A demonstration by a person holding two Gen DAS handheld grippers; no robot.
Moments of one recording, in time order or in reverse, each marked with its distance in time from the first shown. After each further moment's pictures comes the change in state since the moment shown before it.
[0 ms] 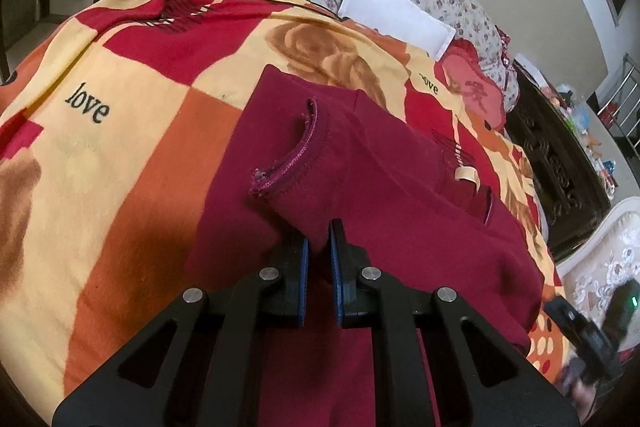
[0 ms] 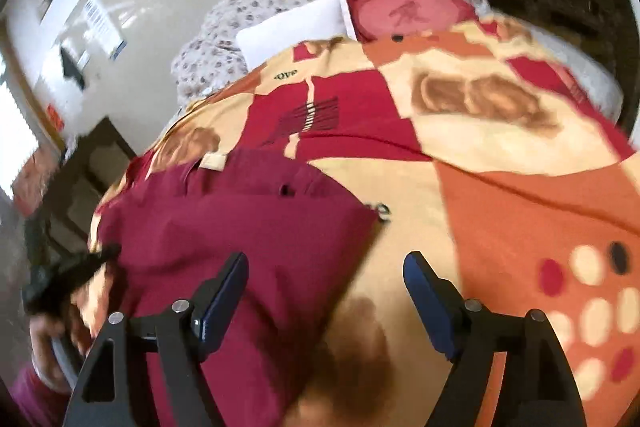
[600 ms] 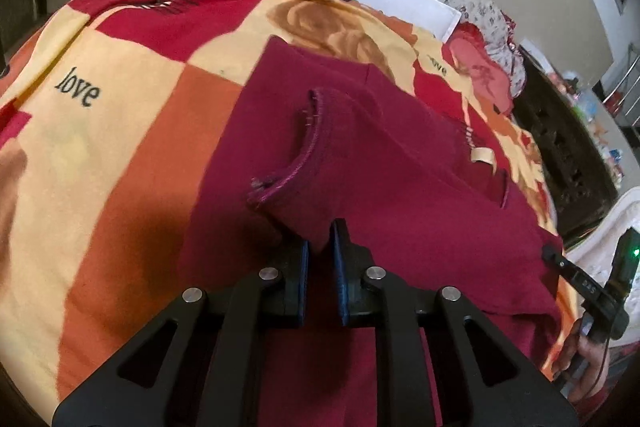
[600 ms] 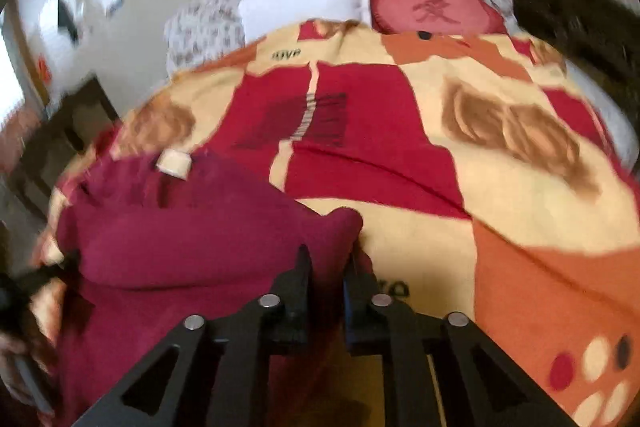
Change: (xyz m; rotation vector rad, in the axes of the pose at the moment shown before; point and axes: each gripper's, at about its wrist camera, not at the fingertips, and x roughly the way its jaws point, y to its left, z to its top) left arm 0.015 0.006 -0.001 0.008 0.048 0.008; right arm 0.021 0.011 0.034 -0.126 -0.011 -0.155
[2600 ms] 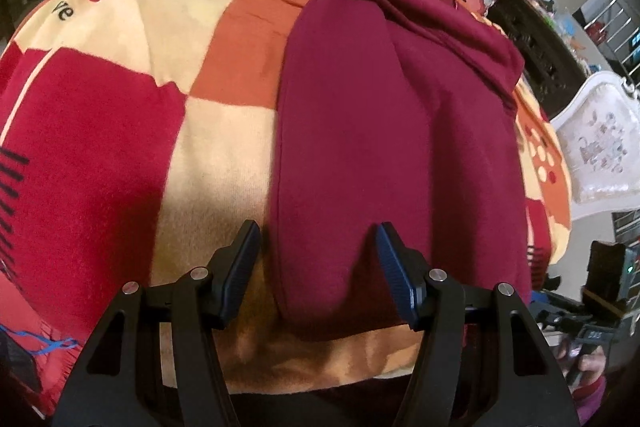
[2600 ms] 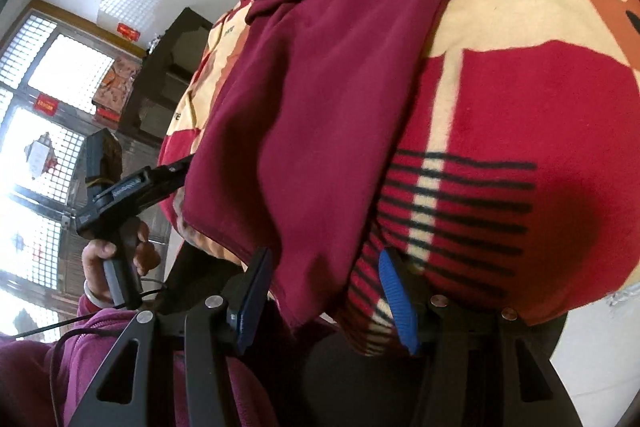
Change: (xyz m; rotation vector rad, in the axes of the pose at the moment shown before) left arm -0.161 0.064 -0.208 0.115 0.240 0.000; right arm -0.140 0.106 -0.300 0.085 0.397 0.488
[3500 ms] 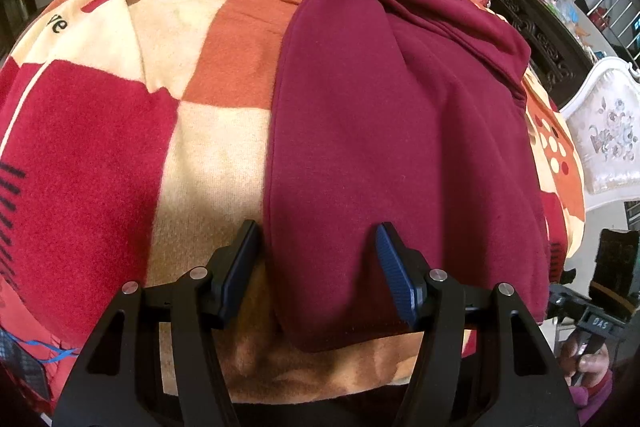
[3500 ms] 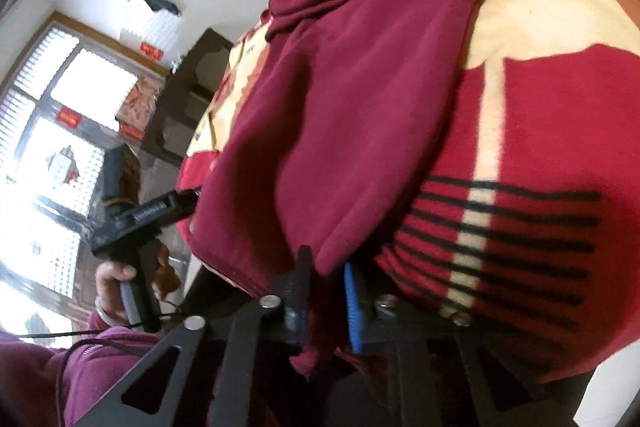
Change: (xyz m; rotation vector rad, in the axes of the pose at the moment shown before) left arm 0.009 -0.002 0.000 0.033 -0.004 0.038; right arm 0.007 0.004 0.001 -0.019 -0.124 0.075
